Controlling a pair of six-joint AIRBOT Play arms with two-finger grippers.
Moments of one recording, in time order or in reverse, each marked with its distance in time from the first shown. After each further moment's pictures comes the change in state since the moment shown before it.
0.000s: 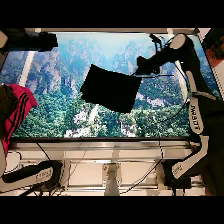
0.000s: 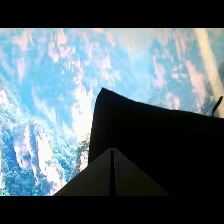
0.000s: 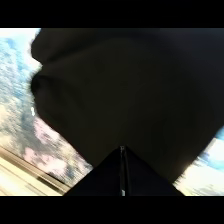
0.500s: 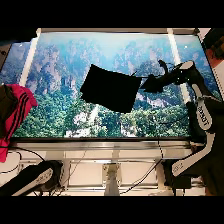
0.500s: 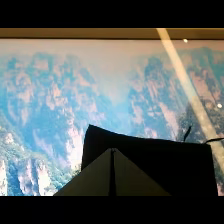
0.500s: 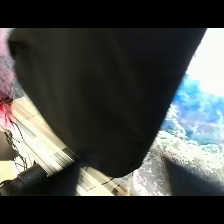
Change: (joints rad) left arm 0.000 0.208 0.000 -0.013 -0.016 0.004; right arm -0.180 -0.010 -0.432 0.254 -0.064 -0.263
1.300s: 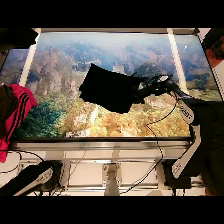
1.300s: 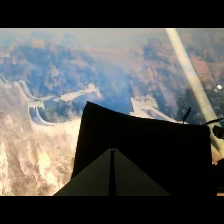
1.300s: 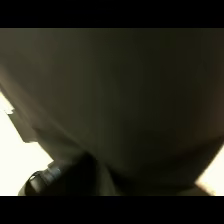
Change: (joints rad) left arm 0.000 0.018 0.000 0.000 -0.088 0.000; right arm 0.160 -0.179 -0.066 0.205 -0.061 0.007
